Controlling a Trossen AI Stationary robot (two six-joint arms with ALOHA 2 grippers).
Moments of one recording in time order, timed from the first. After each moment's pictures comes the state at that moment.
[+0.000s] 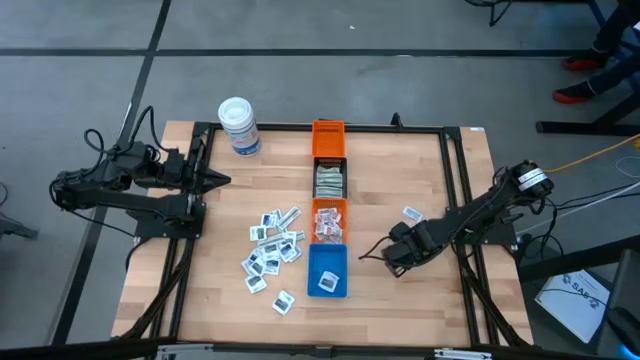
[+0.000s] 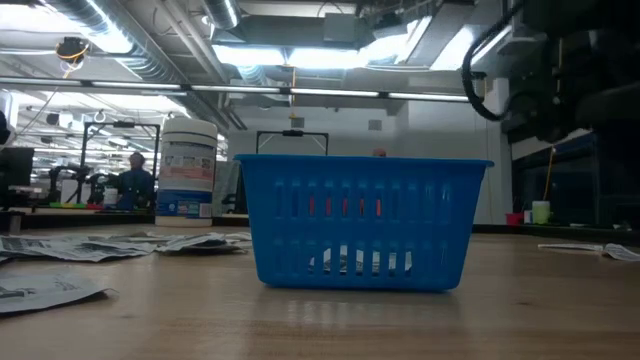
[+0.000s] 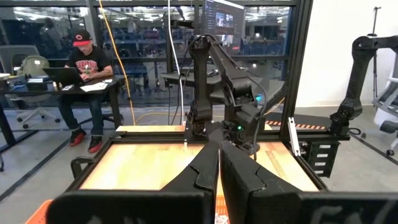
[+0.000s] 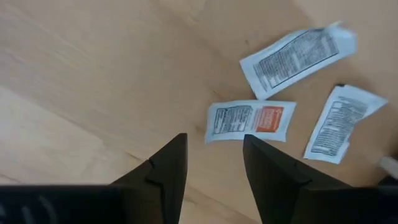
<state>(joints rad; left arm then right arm) 0.00 0.39 0.78 -0.39 -0.01 0.00 0.46 1.51 0.87 -0.94 -0.04 1.36</state>
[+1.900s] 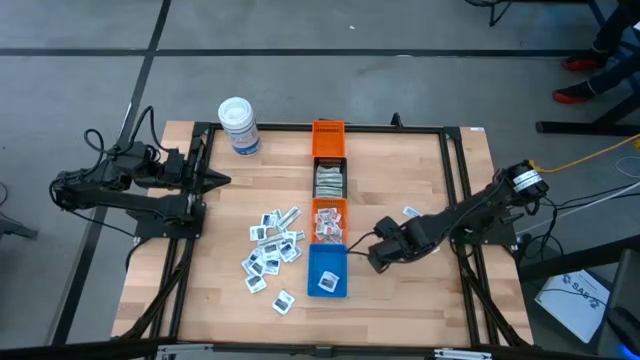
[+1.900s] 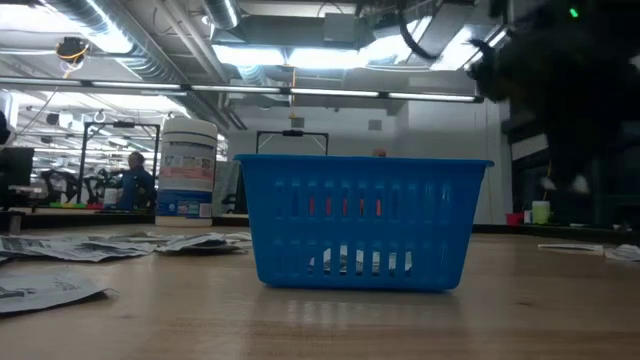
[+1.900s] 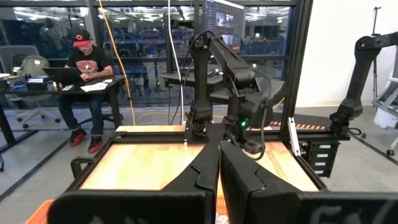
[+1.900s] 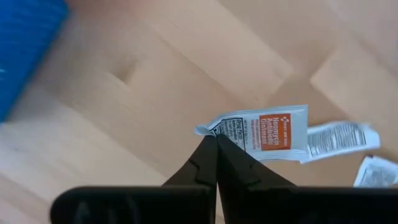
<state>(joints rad) 0.00 0.39 0.78 -0.39 -0.01 0.00 0.41 1.55 1.06 -0.94 0.15 1.30</state>
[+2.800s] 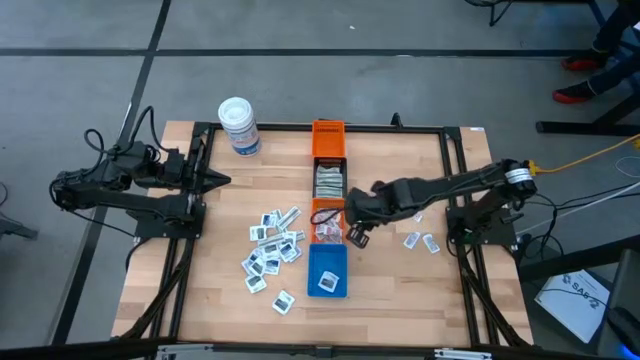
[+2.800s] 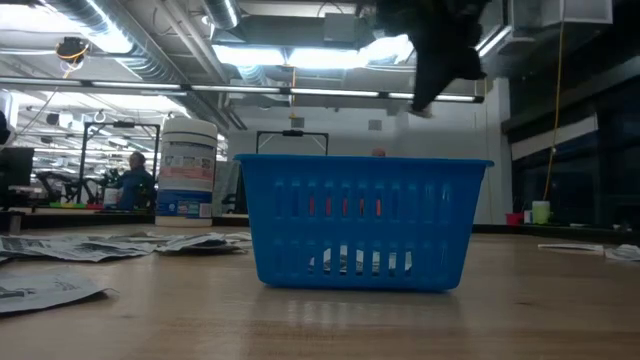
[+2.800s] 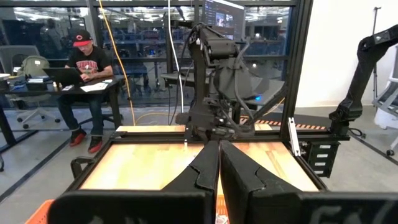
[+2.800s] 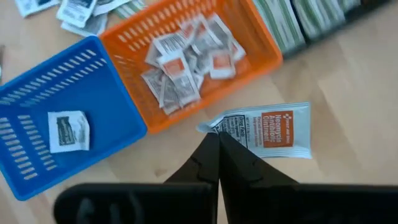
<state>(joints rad) 0.00 0.39 0.78 -0.39 -0.01 0.00 0.16 1.62 1.42 -1.00 0.22 0.62</state>
